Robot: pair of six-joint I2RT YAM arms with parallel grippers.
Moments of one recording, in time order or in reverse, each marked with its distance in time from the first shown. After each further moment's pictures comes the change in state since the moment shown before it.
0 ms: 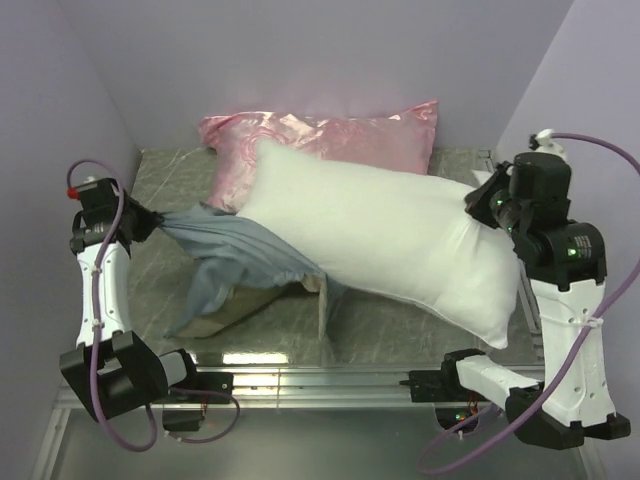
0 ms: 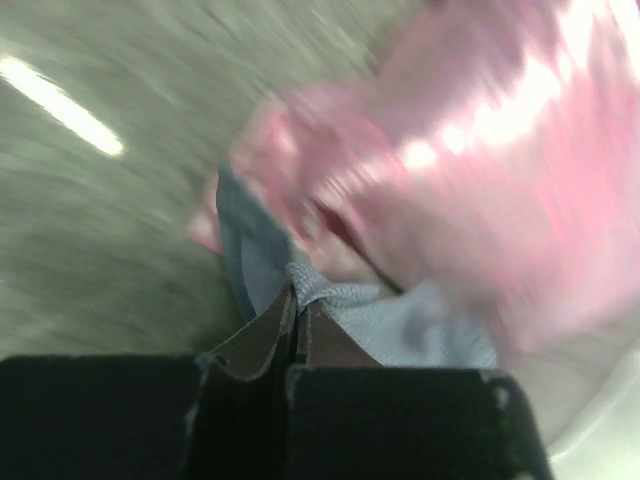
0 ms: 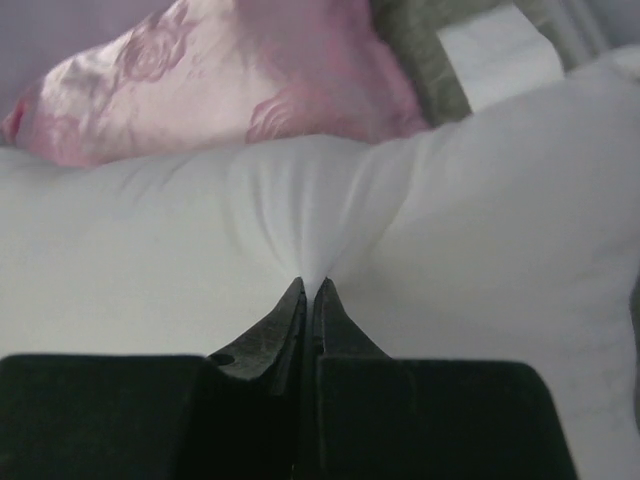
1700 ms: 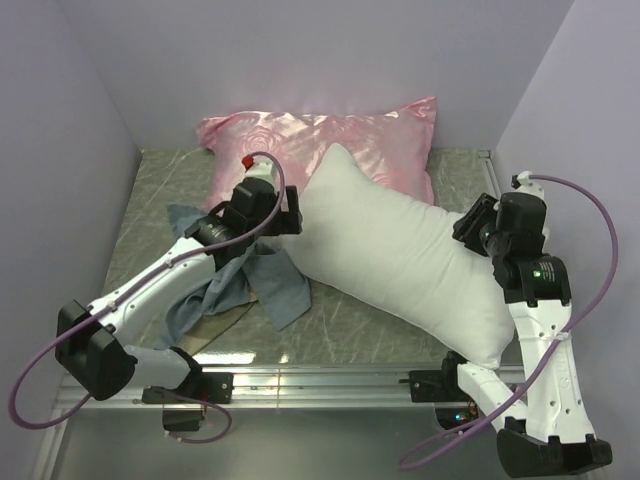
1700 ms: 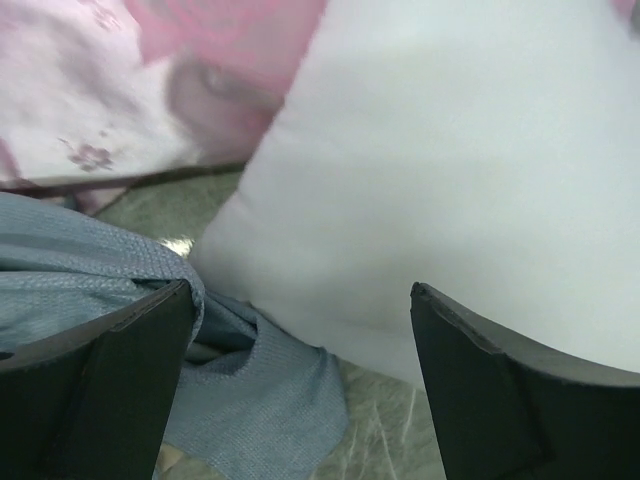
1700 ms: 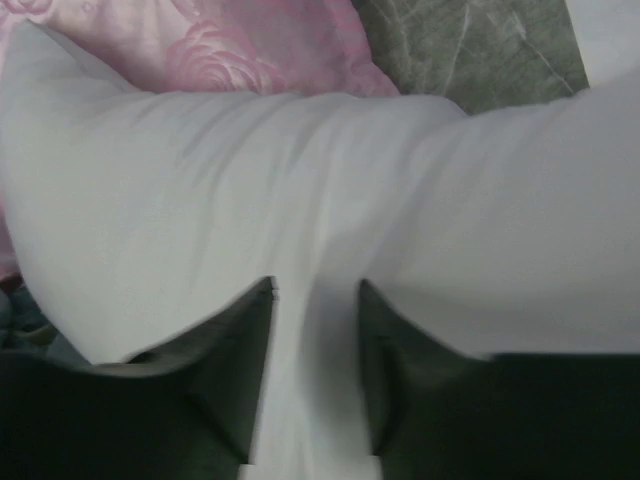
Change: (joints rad) left arm -0.993 0.128 0.040 0.199 -0.420 0.220; right arm -0.157 -0.200 -0.521 0.267 -0.103 -0.076
